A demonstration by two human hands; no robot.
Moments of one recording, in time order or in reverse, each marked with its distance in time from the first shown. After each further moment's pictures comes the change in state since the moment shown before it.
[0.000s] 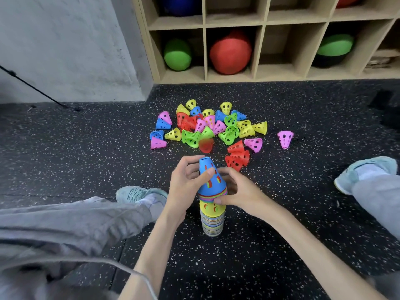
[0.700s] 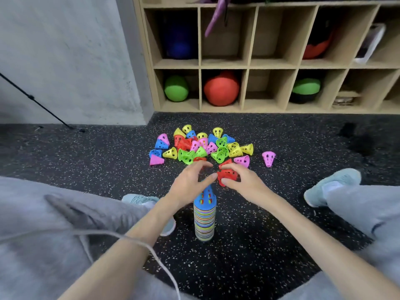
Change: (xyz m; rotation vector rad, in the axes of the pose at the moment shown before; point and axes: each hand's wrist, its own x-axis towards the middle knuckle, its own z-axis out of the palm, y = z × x) left_hand -0.006 0.009 0.001 0.775 -0.218 0.427; right_hand -0.055 -0.058 -0.025 -0.535 0.204 -0.093
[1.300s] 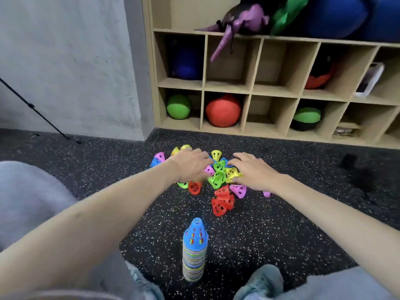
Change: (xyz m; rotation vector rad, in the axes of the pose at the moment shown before) left_hand 0.145 0.026 -0.069 1.157 -0.267 0.488; right_hand 0.109 -0.023 -0.099 -0.850 -0.170 -0.119
